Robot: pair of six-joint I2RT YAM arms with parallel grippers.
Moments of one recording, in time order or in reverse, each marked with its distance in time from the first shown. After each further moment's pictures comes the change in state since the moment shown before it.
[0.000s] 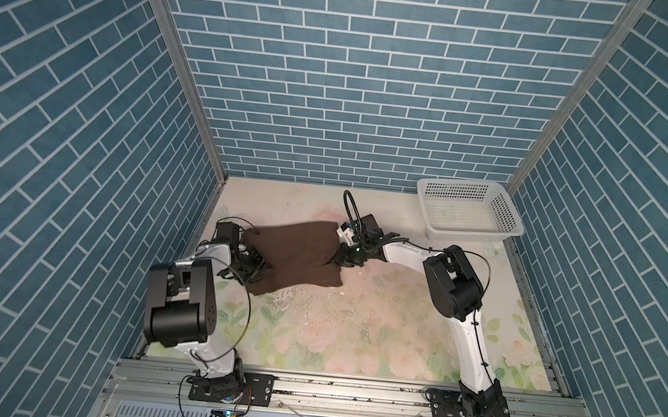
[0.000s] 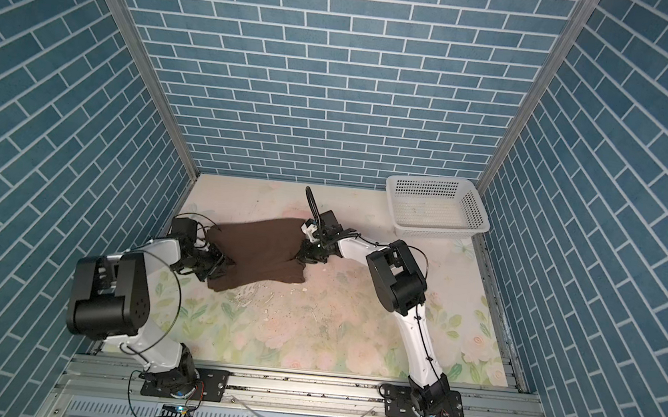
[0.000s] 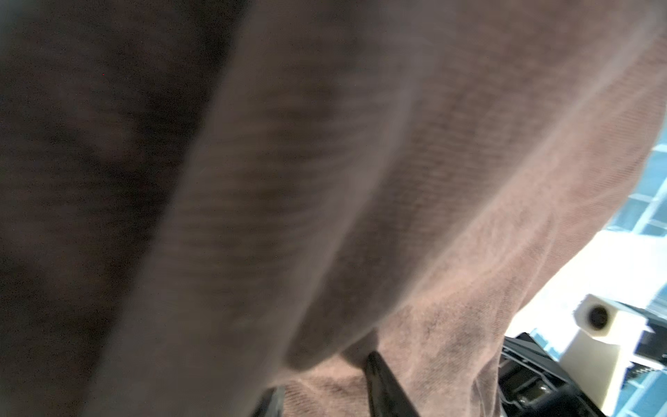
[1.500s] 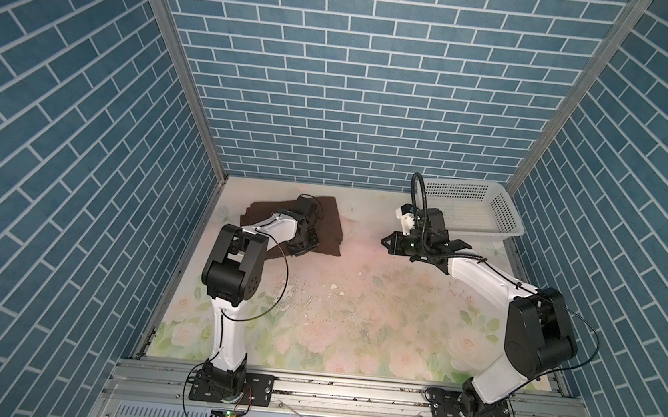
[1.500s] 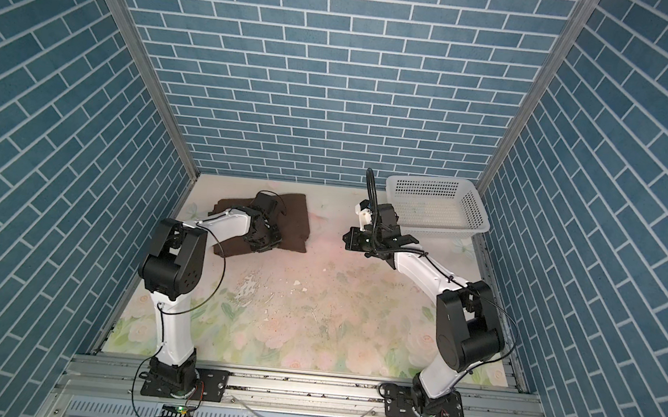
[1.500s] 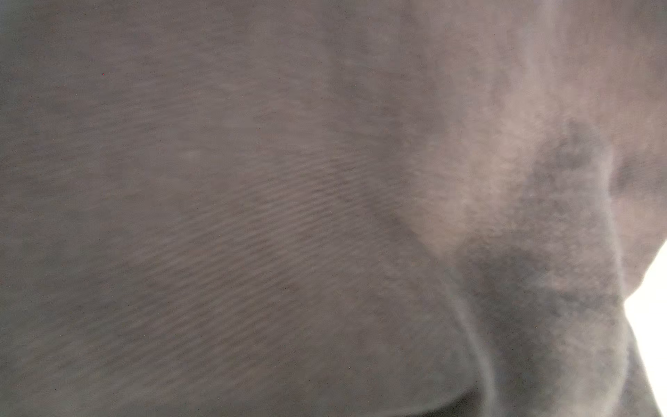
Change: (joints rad) left arm -0.438 0.301 0.462 -0.143 -0.465 -0.064; right arm -0.213 -0.715 -0.597 0.087 0.253 -0.126
